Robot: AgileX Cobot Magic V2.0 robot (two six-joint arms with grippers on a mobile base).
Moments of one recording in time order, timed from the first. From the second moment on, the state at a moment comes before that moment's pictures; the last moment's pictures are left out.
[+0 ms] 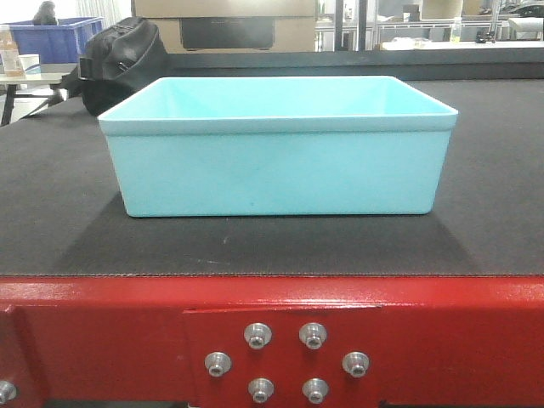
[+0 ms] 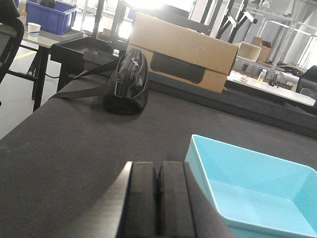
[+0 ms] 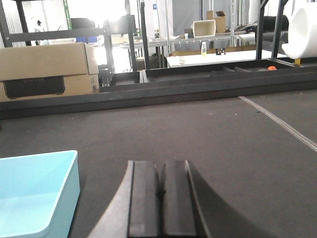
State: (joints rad) left arm -0.08 0.30 -0.38 0.38 0.17 -0.65; right arm -0.06 0.20 -0.50 -0.42 0.38 0.50
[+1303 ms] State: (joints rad) left arm -0.08 0.30 -0.38 0.38 0.17 -0.65; right arm -0.11 0.16 -0.33 0.01 0.21 -0.13
